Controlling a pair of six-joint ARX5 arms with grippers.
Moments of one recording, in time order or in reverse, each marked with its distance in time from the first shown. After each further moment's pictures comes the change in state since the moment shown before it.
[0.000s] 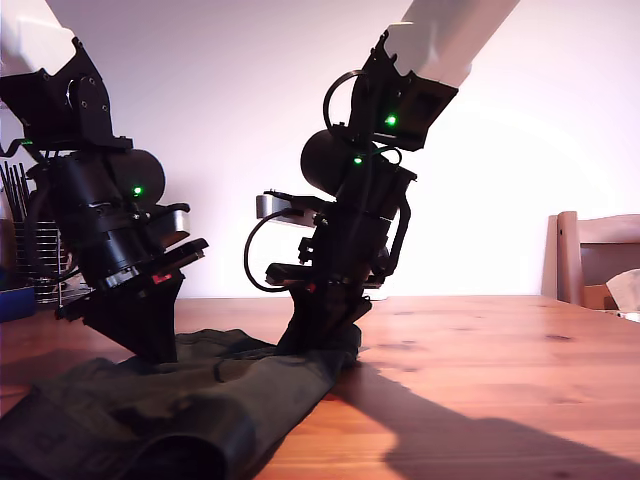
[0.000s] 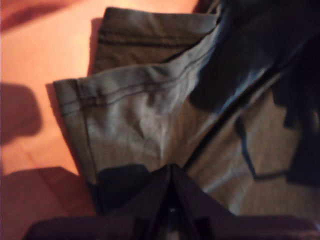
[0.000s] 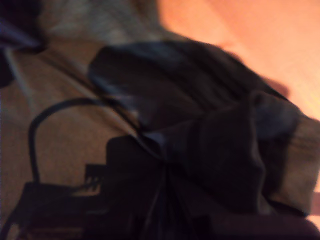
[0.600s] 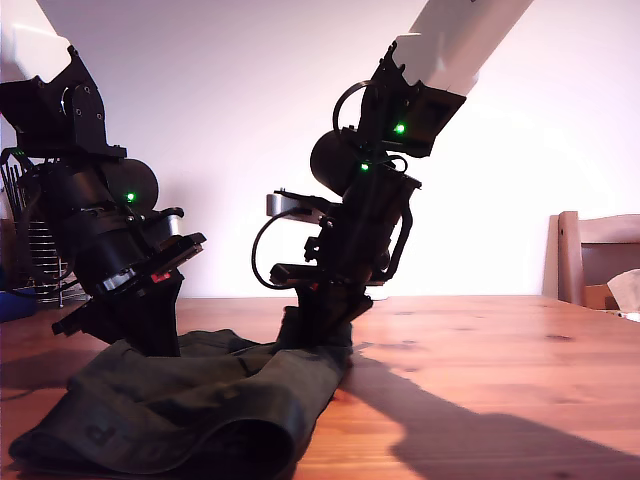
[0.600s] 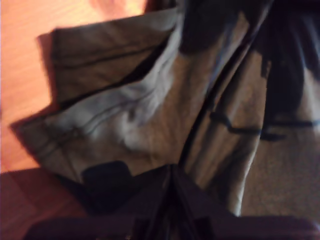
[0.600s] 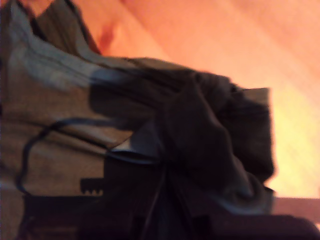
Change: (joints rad) left arm 0.000 0.005 -0.021 0.017 0.081 -0.039; right arm -0.029 0.016 0.032 0.090 -0.011 0.026
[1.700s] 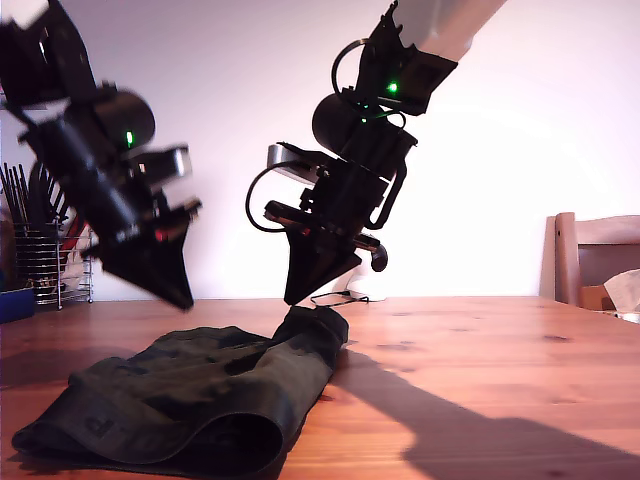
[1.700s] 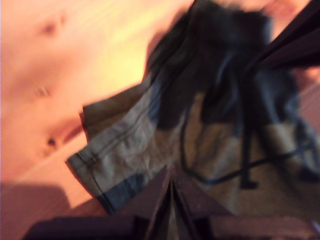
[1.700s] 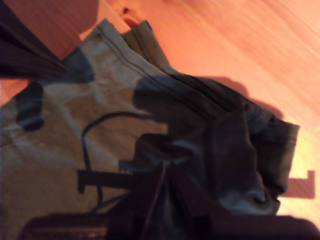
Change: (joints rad) left arm -0.005 -0.175 -0.046 0.205 -0.105 0.193; right arm 0.002 -0.003 0.161 -0.179 -0.106 0.025
